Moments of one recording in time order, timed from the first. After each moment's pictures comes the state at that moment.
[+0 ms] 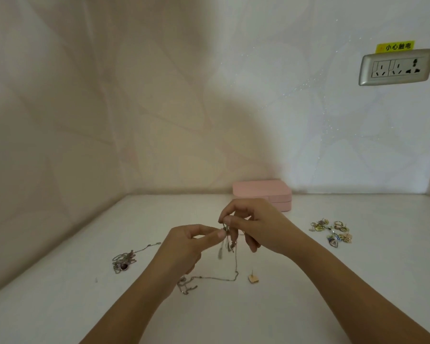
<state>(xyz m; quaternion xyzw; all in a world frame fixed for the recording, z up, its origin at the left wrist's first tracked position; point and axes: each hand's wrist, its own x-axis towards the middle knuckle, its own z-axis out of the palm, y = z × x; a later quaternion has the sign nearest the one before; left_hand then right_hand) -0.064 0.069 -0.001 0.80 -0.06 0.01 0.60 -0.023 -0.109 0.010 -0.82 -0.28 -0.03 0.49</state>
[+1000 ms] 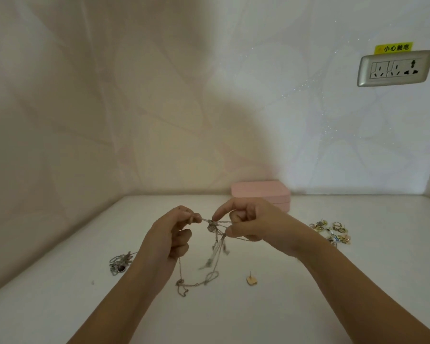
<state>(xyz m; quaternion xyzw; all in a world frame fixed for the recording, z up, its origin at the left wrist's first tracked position) -0.055 0.077 0.008 0.60 -0.03 0.04 0.80 -0.023 -0.114 0.020 -0.75 -0.32 0.09 0.57</state>
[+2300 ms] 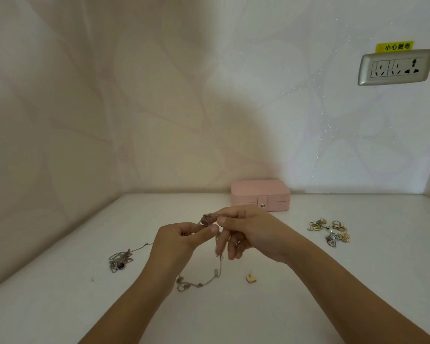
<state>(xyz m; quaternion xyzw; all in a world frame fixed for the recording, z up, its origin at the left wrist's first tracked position) -0.059 0.063 -0.004 0.78 0.02 0.11 0.62 -0.032 -0.099 0.013 -0.74 -0.25 0.15 0.61</state>
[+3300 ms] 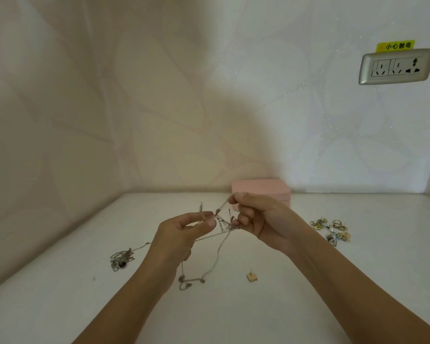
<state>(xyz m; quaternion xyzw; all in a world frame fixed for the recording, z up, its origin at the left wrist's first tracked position) -0.052 0.072 -0.007 0.72 -0.03 0.08 0.68 -0.018 -0.106 0.014 -0.54 -0.14 0.13 0.82</state>
